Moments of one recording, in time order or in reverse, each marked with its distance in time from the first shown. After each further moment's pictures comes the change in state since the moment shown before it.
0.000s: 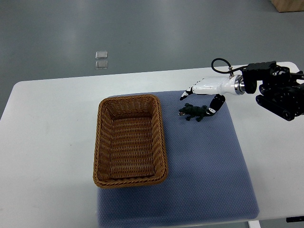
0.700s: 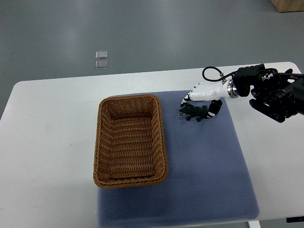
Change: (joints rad) left arm 0.000 0.000 0.000 0.000 0.000 0.000 0.000; right arm 0.024 0.085 -0.151 -0.099 -0.003 -0.050 0.000
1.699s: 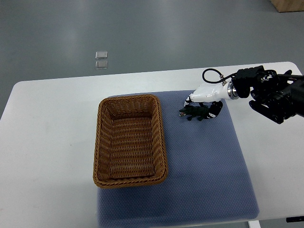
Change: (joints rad) left arm 0.000 0.000 0.000 0.000 0.000 0.000 0.000; right arm -0.005 0.014 -0.019 -0.028 0.003 -0.002 0.000
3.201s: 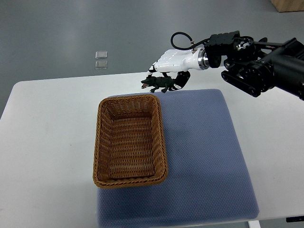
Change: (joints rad) left arm 0.000 0.000 0.000 0.000 0.000 0.000 0.000; right arm 0.221 0.104 0.047 0.099 0.073 -0.012 0.000
